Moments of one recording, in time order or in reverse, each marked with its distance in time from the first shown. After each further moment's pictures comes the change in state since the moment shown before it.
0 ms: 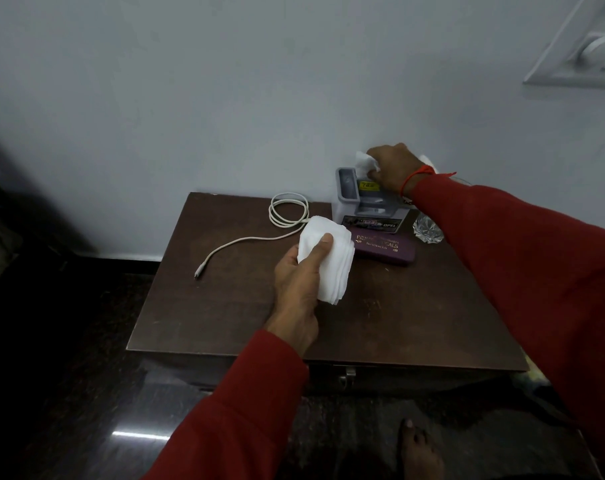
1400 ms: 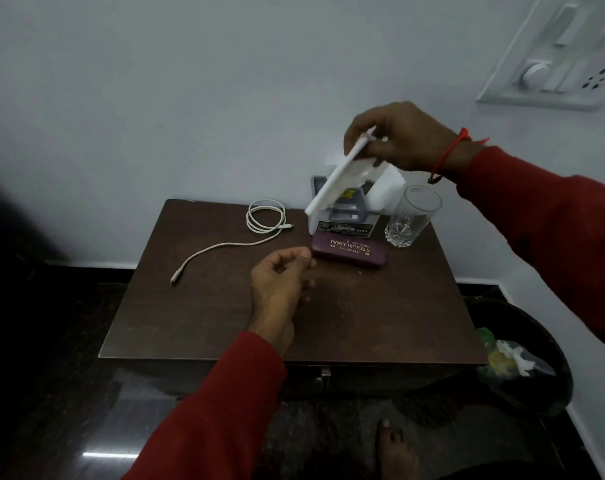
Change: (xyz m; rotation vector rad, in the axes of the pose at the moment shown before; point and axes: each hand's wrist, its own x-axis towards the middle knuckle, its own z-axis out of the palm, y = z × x) left_hand -0.007 -0.005 0.003 0.180 -0.004 0.087; right_hand -0.071 -0.028 -0.123 0.260 0.059 -0.405
